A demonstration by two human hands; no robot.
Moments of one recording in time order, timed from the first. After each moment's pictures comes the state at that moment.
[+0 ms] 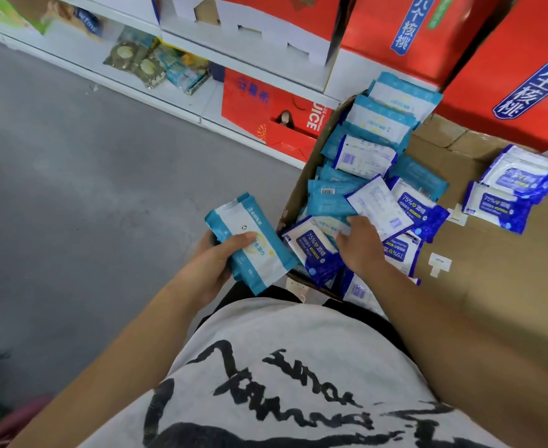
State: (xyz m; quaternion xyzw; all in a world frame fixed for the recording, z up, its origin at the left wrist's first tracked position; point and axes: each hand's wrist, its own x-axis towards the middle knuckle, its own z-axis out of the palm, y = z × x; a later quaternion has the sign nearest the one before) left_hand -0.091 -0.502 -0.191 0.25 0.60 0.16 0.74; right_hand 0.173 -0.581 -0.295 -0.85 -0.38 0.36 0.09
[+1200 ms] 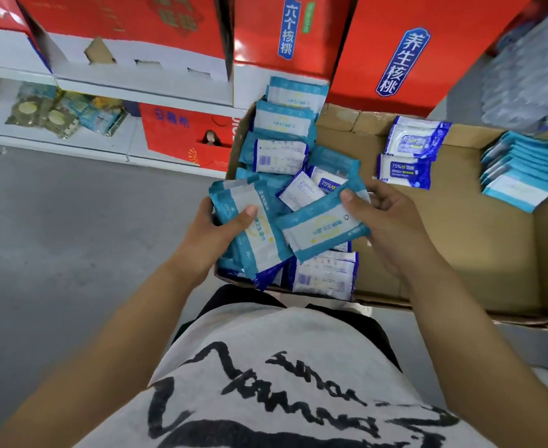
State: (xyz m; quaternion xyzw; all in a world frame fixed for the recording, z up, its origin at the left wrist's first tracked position) left_hand 0.019 -0.501 -0.168 0.52 0.50 0.07 0.69; right_hand 0.235 -0.659 -0.136 -0.66 -0.09 0.44 0.60
